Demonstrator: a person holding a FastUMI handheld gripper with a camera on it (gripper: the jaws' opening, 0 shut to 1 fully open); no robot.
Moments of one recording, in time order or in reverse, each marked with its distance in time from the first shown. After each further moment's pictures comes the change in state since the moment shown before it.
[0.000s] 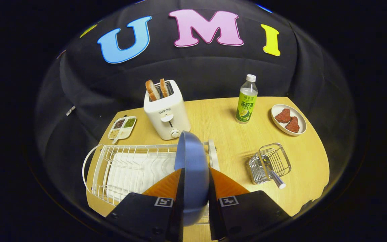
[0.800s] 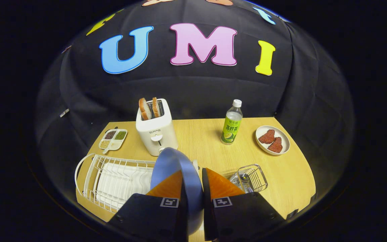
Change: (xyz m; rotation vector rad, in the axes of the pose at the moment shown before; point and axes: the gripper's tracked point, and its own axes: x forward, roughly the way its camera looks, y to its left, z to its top) arm -0.024 -0.027 0.048 -0.070 -0.146 -0.048
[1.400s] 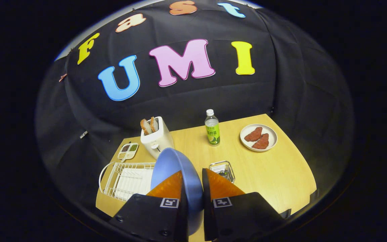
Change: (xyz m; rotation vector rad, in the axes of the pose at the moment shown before) arm -0.114 -0.124 0.010 0.185 -0.038 0.127
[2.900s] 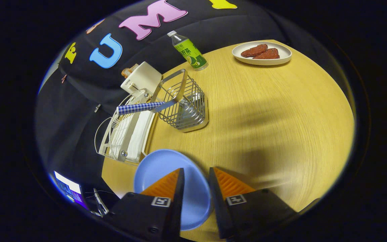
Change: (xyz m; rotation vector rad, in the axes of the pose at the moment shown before) arm 0.082 -0.133 -0.214 0.110 0.421 0.308
